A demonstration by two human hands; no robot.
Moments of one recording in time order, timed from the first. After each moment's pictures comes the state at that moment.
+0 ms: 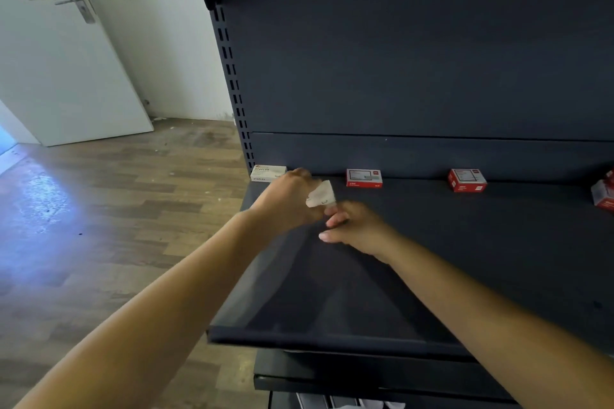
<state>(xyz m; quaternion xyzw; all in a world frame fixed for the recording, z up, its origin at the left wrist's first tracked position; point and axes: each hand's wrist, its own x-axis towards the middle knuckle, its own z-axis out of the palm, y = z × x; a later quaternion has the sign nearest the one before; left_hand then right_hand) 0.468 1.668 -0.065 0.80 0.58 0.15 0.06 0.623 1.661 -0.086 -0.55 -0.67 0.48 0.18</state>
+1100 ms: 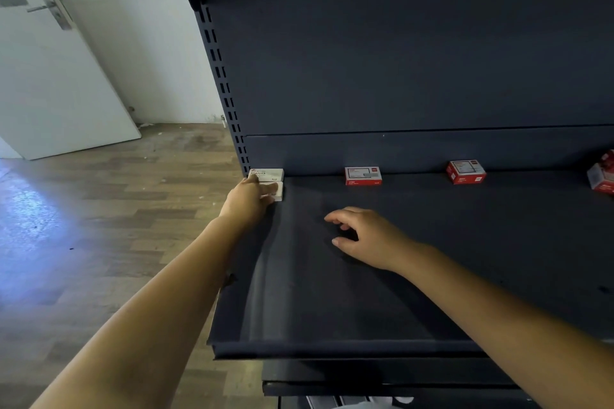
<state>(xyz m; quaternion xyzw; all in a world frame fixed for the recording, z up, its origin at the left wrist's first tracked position) 0.395 1.715 -0.119 0.71 0.69 0.10 0.11 0.635 1.659 -0.098 -0.48 -0.82 0.28 0.13</state>
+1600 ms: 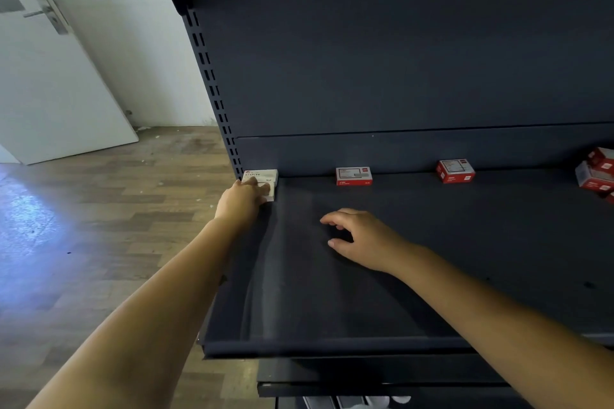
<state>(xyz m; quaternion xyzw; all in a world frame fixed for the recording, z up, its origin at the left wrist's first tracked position) 0.402 1.719 -0.121 0.73 0.69 0.02 0.03 0.646 1.658 -0.101 -0.47 -0.82 0.28 0.13</state>
